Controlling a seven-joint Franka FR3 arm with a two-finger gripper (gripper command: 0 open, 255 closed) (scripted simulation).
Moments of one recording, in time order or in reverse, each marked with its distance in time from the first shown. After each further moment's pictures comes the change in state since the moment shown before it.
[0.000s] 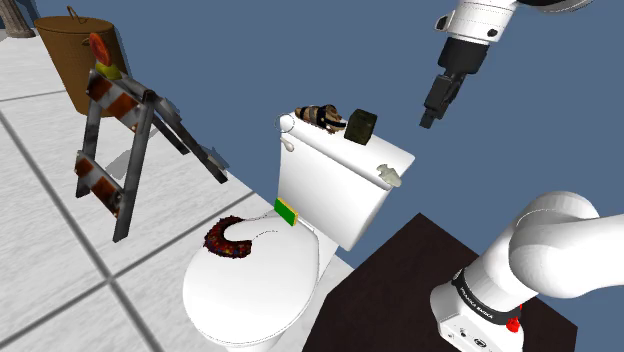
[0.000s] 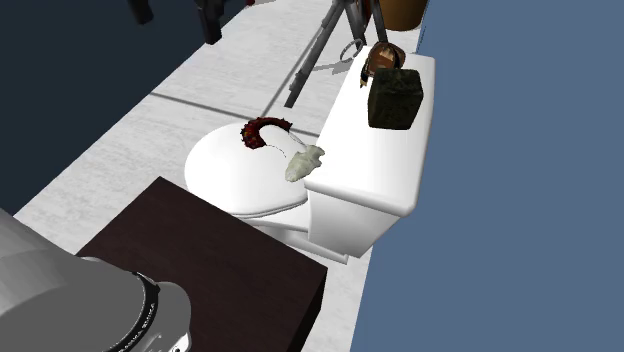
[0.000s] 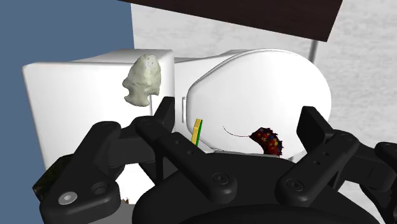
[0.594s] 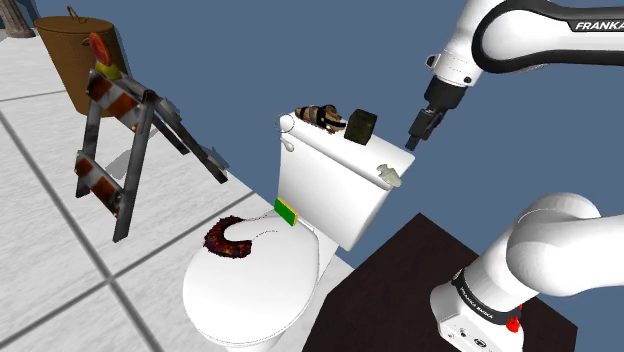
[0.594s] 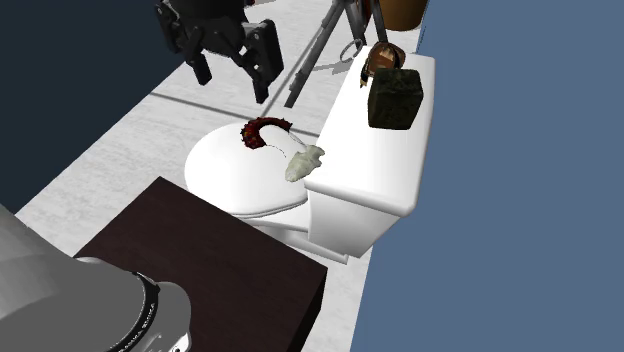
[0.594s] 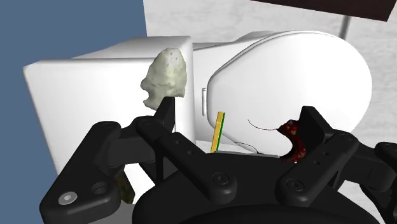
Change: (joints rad) arm -0.050 -0.015 -0.056 -0.228 -0.063 0.293 -0.037
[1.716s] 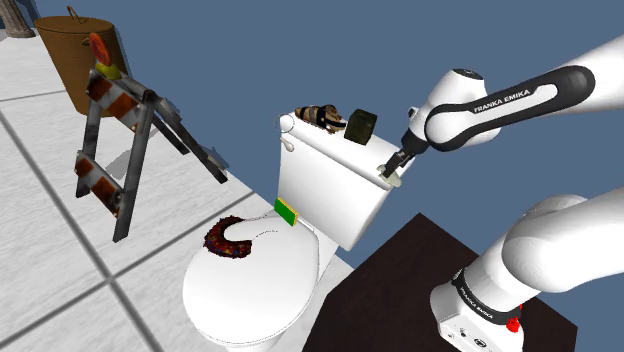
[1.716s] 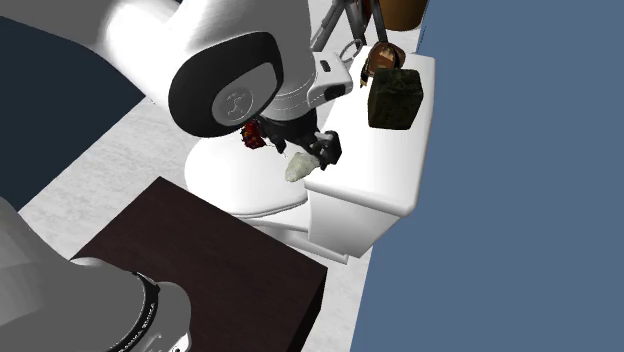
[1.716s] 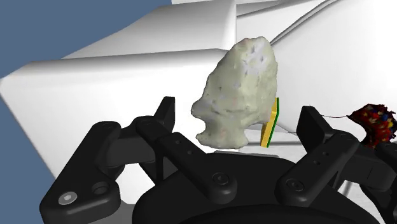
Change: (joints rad) arm -0.079 0.343 -0.154 -0.250 -0.092 0.761 -0.075
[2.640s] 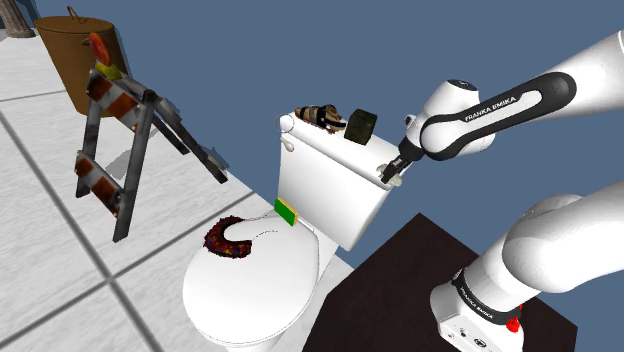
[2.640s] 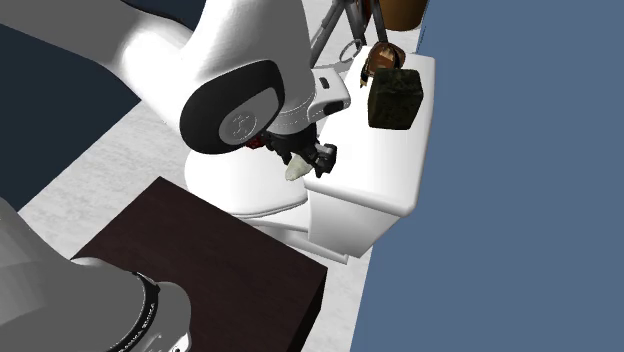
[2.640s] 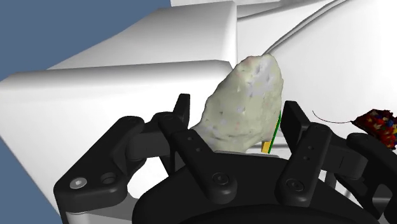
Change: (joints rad) arm 0.008 0.069 -0.015 -0.024 0.005 0.094 -0.010
